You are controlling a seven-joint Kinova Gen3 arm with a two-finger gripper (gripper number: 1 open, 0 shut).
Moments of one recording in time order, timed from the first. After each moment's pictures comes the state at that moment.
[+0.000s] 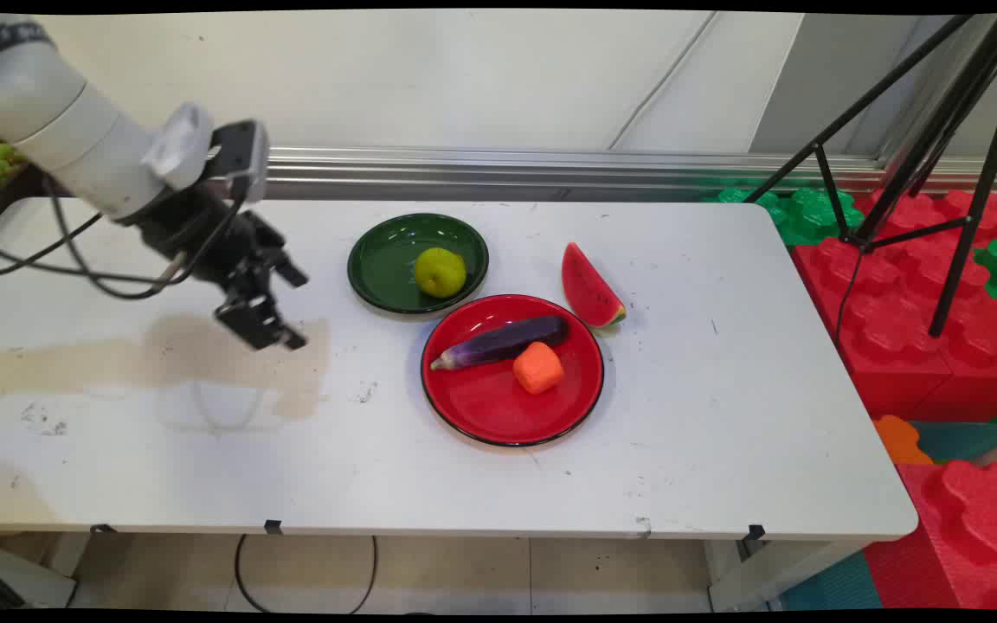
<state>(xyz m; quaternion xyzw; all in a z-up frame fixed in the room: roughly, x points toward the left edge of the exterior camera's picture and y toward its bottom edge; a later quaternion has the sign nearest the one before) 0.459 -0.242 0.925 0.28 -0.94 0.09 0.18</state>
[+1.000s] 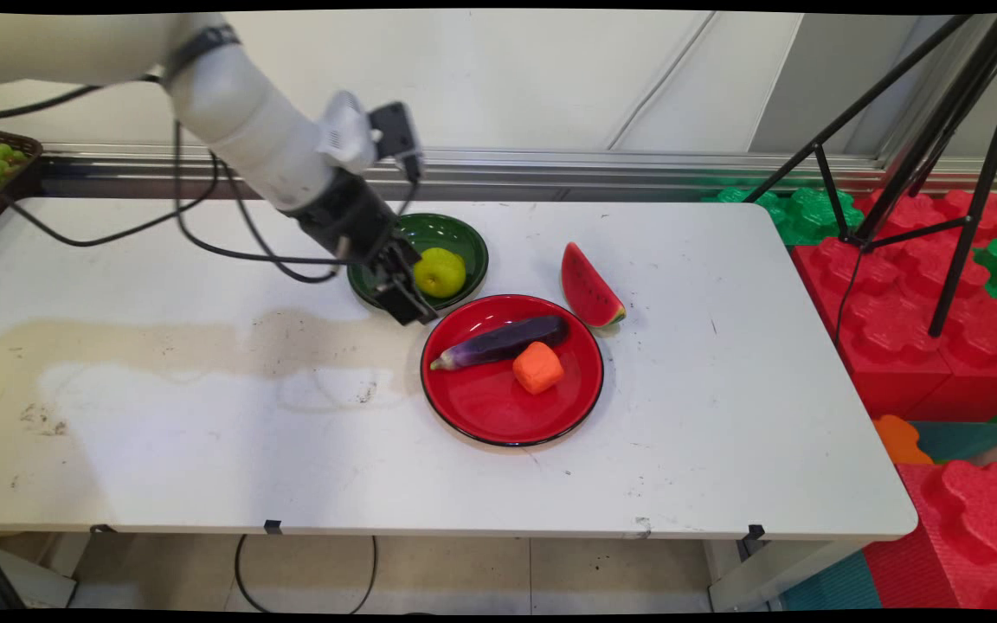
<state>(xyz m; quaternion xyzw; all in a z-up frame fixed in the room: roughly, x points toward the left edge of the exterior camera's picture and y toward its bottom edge) 0.353 -0.314 0.912 0.32 -0.92 0.12 0.20</state>
